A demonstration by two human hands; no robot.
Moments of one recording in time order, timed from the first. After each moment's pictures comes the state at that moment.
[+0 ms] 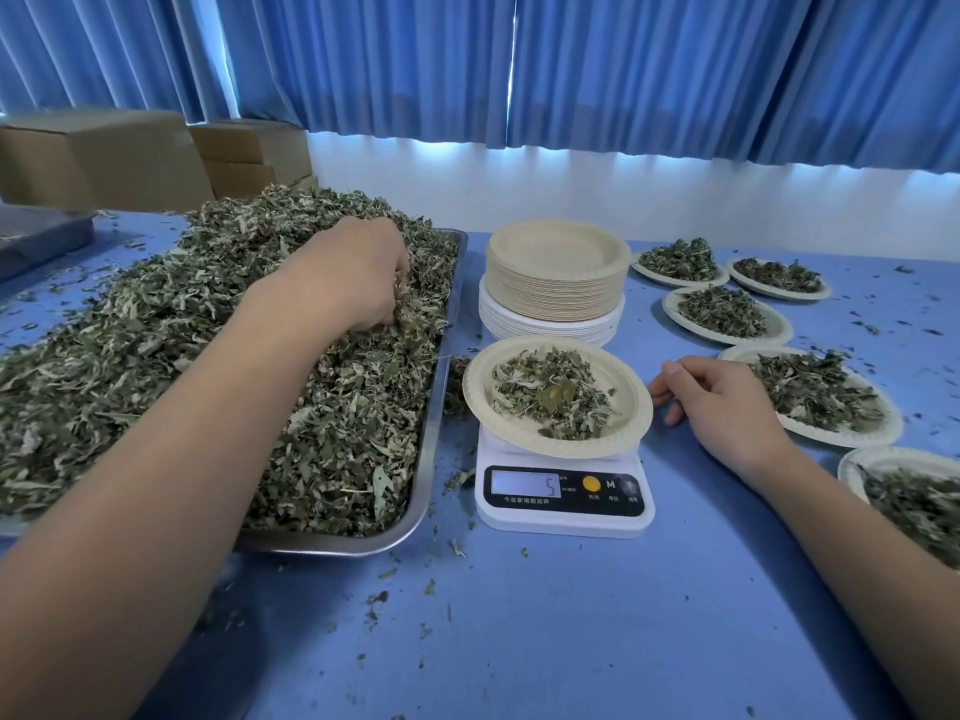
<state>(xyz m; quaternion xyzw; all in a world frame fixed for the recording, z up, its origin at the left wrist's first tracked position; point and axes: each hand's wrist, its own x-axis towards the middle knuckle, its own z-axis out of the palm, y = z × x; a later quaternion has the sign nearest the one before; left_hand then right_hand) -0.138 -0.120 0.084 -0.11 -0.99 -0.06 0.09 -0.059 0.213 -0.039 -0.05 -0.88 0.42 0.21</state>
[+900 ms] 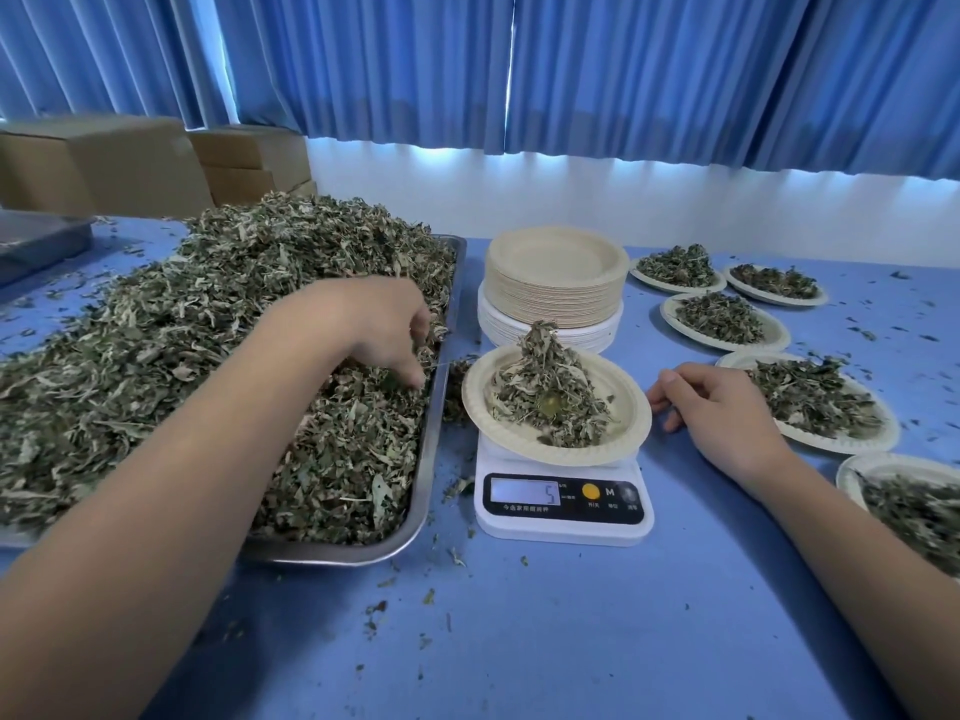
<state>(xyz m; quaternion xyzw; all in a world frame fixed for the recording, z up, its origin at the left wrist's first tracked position) -0.126 -0.112 0.077 -0.17 -0.98 -0.02 -0.09 -0.060 0.215 -0.041 -0.05 -0.88 0.42 0.21</state>
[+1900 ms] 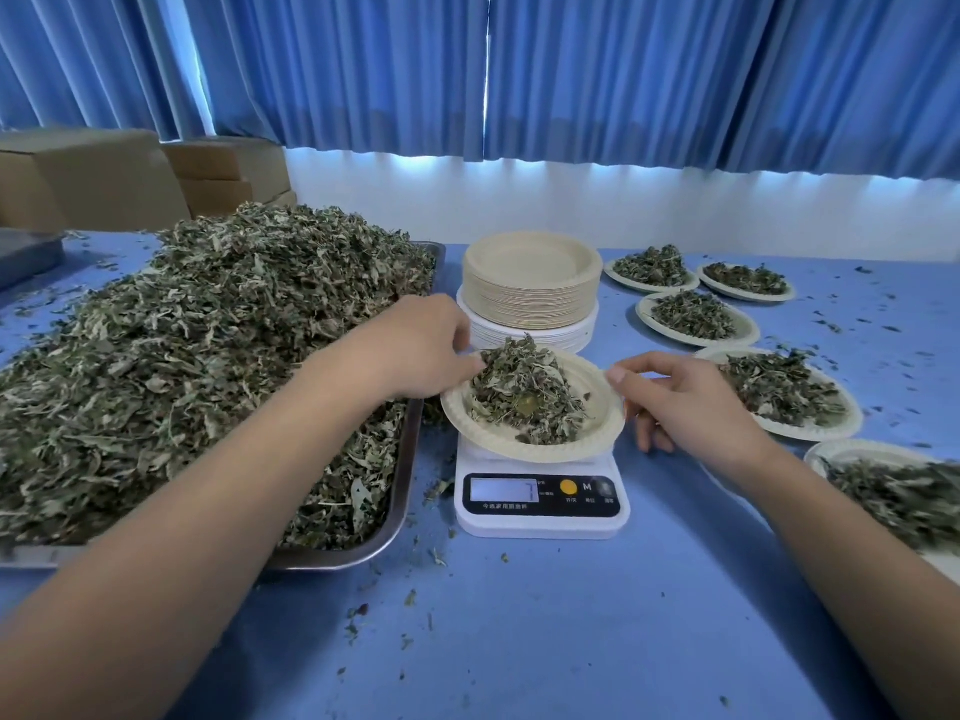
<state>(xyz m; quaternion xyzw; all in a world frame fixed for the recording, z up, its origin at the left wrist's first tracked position) -0.110 -0.072 0.053 -0.24 -0.96 -0.14 0.00 -0.042 0.197 -0.020 -0.04 -0.82 0.56 0.10</state>
